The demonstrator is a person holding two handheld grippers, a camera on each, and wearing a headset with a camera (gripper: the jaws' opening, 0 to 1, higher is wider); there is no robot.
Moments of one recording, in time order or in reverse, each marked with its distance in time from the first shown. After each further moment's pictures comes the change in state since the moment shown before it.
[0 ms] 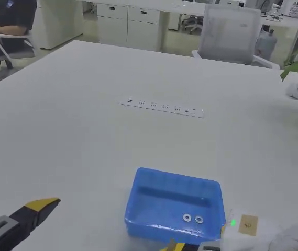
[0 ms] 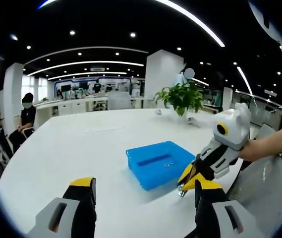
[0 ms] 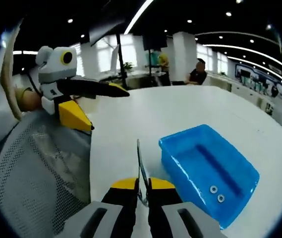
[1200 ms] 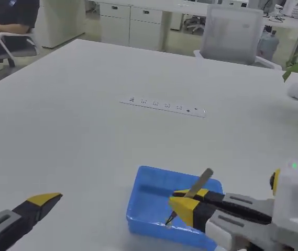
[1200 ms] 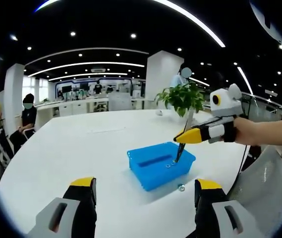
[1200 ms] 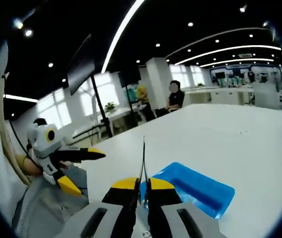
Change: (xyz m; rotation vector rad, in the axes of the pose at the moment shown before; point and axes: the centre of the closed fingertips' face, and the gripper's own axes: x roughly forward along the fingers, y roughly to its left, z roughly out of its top) left arm -0.001 0.003 0.001 0.001 -0.008 0.009; right arm -0.051 -0.072 0.070 0.377 -0.364 -0.079
